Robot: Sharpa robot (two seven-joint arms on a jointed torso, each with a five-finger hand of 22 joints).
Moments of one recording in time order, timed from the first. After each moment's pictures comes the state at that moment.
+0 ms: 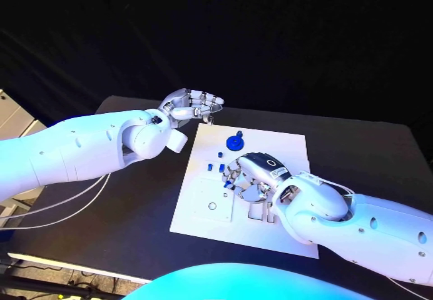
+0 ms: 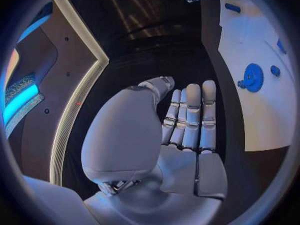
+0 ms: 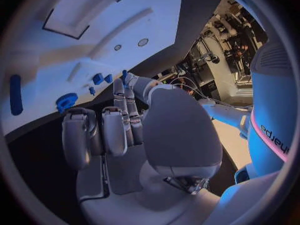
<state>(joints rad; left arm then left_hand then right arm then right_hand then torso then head) 1.19 -0.90 -0.02 1.43 -0.14 -0.11 0.34 1.49 -0.24 0.50 0.17 0.29 0.89 0.20 0.19 0.39 0.78 0.14 0.66 0.19 0.99 0.07 1.24 0.41 0.18 0.87 0.16 0.92 0.88 1.10 -0.61 -0.15 1.70 -1.62 -0.44 -0.21 1.40 -0.20 0.64 0.08 0.06 1.10 0.12 0.22 0.45 1.28 0.06 0.06 0.14 1.47 -0.02 1.38 1.23 0.04 1.47 0.09 1.45 1.31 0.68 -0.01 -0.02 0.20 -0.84</state>
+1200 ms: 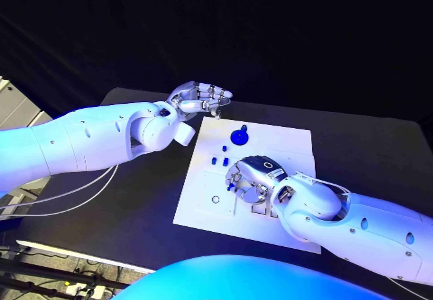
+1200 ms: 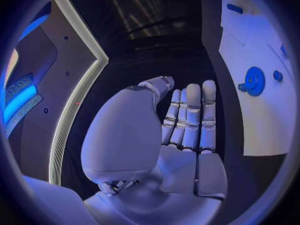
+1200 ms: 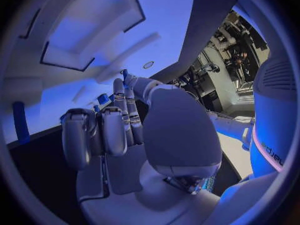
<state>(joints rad) 1.19 -0.89 -0.02 1.42 -0.13 -0.12 0.34 1.49 -0.24 0.50 0.17 0.29 0.89 0.20 0.19 0.39 0.78 0.14 0.66 0.19 0.99 0.07 1.24 0.41 0.18 0.86 0.16 0.91 0.88 1.07 -0.56 -0.16 1.64 -1.69 -0.37 -0.23 1.39 -0.19 0.64 0.07 0.05 1.10 0.12 0.22 0.45 1.28 0.06 0.06 0.14 1.47 -0.02 1.38 1.23 0.04 1.47 0.09 1.45 1.31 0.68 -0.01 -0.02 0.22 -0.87</state>
